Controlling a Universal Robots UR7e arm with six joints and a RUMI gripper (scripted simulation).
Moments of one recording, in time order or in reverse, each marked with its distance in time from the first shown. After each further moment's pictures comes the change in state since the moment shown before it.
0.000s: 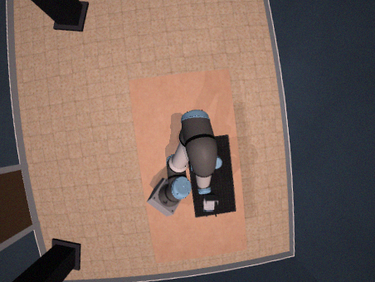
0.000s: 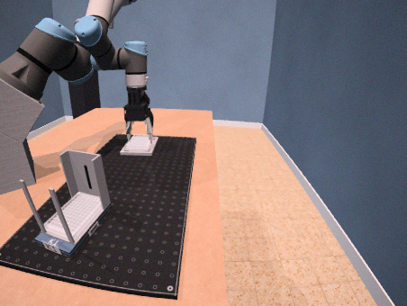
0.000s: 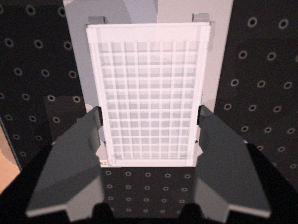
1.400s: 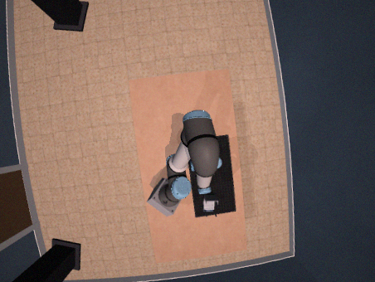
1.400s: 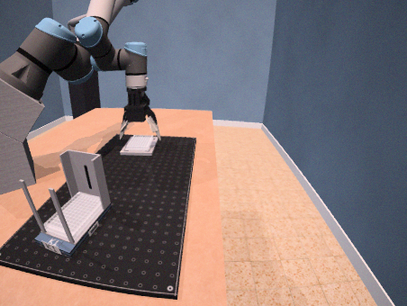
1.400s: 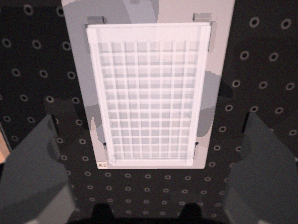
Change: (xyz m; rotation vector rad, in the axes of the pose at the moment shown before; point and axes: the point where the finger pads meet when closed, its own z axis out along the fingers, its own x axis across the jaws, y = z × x) arm 0.000 0.000 0.003 0.000 -0.001 0.000
